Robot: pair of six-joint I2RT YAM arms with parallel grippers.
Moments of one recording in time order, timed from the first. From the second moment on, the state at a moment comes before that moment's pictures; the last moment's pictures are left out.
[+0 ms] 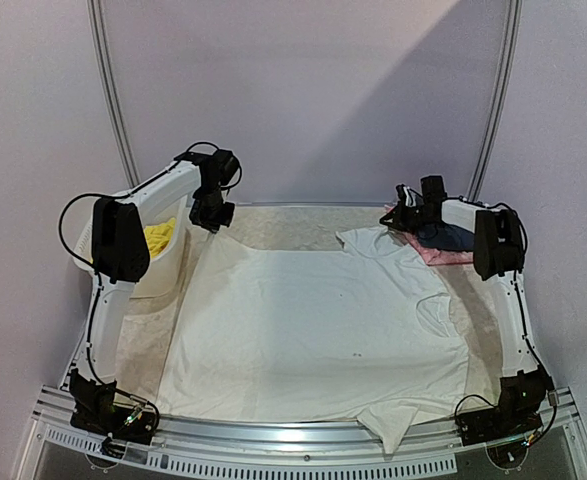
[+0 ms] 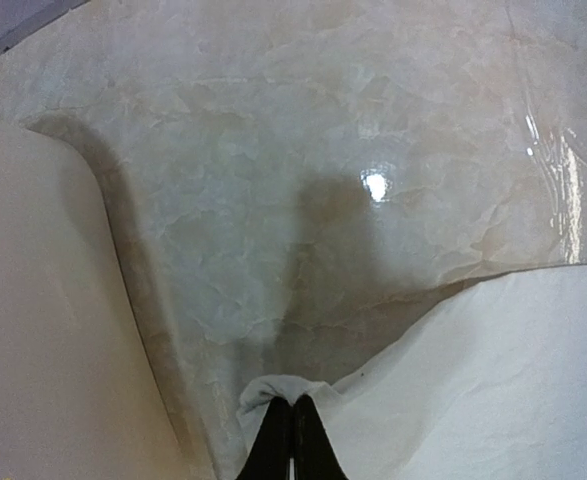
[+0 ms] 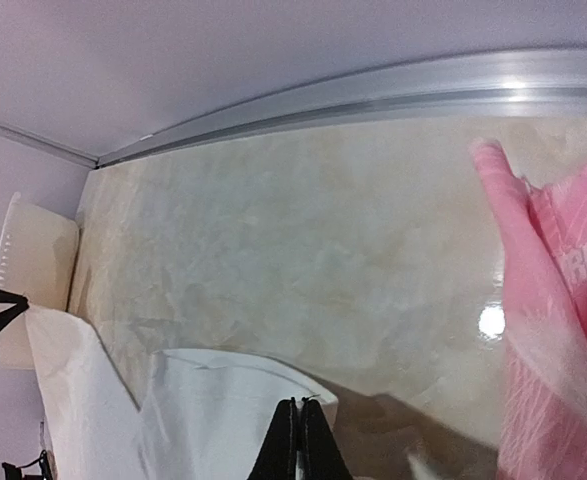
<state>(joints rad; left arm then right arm) -0.39 2.43 2.33 -1.18 -0.28 -0.25 0.09 2.67 2.21 -0.31 -0.71 0.37</state>
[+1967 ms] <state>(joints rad) -0.41 1.99 1.63 -0.91 -0.27 -0.13 0.06 1.62 1.17 -0.23 -0.82 0.06</state>
